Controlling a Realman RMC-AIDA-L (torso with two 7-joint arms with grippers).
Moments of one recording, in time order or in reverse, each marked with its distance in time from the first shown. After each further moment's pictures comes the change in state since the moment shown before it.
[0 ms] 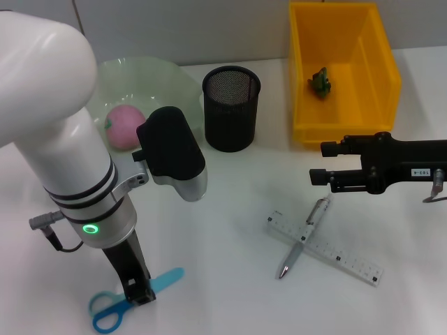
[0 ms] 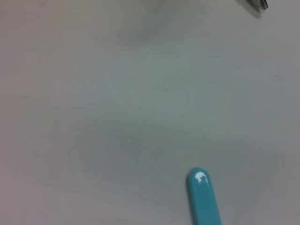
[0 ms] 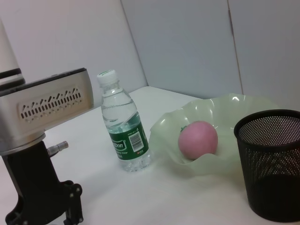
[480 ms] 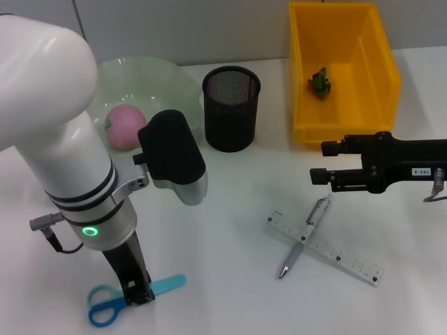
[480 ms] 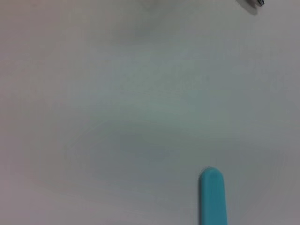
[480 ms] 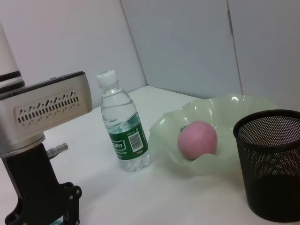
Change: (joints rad) left arm 0.005 0.000 0.009 -0.001 -0.002 -0.006 0.019; right arm 0.001 -0.002 0.000 0.000 0.000 0.000 0.001
